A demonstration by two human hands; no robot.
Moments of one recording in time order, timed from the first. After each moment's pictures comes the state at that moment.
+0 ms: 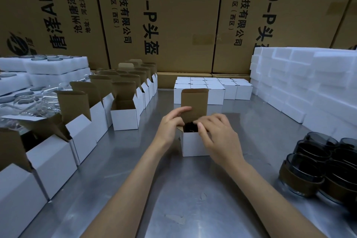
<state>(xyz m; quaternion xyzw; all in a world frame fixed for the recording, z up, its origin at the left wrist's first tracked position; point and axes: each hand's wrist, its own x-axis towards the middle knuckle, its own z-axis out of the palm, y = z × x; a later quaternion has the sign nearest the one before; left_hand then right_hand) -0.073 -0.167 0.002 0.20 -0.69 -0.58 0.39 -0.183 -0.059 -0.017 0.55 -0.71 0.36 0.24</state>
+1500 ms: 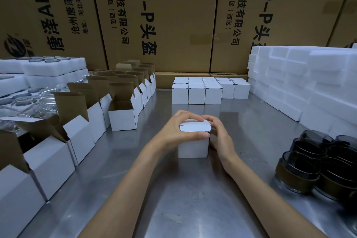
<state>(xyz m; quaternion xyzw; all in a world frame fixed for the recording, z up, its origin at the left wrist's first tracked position) -0.065 -0.153 0.008 0.15 -0.82 -0.47 0.29 -0.175 -0.056 -0.013 0.34 -0.59 0.70 -0.23</state>
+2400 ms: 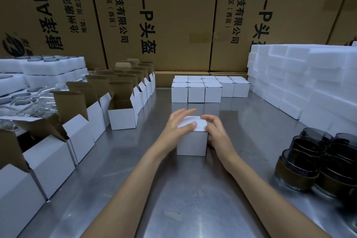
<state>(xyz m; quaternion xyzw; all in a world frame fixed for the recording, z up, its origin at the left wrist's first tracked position) -0.071 -0.154 -0.006 0.19 -0.78 -0.51 0.31 -0.179 -0.057 -0.018 0.40 -0.57 0.67 -0.25</state>
